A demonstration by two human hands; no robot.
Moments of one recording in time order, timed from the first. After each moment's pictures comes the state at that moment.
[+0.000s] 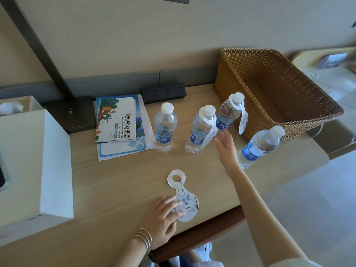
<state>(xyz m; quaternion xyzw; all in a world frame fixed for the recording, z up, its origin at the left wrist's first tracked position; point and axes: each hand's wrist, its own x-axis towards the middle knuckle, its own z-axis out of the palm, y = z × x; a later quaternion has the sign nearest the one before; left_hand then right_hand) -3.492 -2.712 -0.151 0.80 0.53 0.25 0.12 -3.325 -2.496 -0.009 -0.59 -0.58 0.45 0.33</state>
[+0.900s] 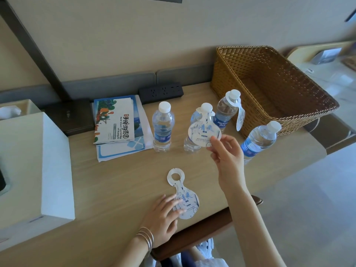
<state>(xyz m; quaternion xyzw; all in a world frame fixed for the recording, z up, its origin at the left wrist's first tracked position) -3.491 -2.711 -0.148 0.80 0.53 0.25 0.12 -3.347 -2.572 0.061 -0.49 -0.38 0.58 0.52</state>
